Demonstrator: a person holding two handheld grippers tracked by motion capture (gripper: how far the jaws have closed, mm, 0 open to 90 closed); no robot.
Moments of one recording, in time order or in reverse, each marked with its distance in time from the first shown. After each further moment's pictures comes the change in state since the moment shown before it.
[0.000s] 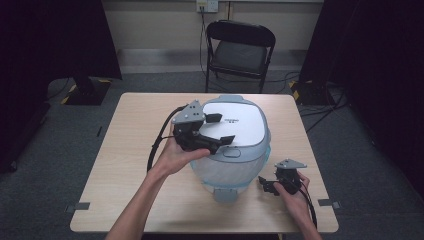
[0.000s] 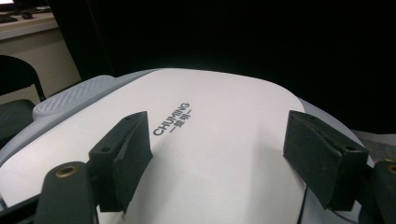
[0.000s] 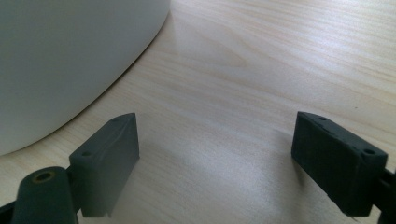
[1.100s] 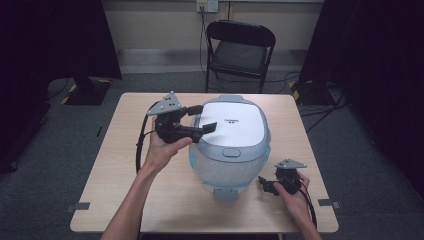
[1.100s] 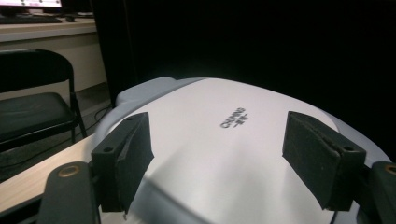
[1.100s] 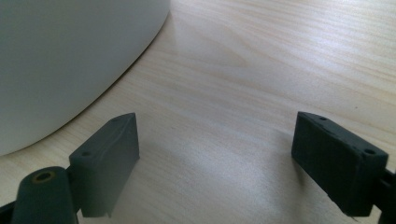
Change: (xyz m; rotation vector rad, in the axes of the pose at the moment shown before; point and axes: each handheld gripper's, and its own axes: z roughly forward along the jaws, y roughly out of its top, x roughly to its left) left arm 0.033 -0.010 -0.039 -0.090 0.097 -0.135; right arm 0.000 0.000 0.000 0.001 -0.001 0.001
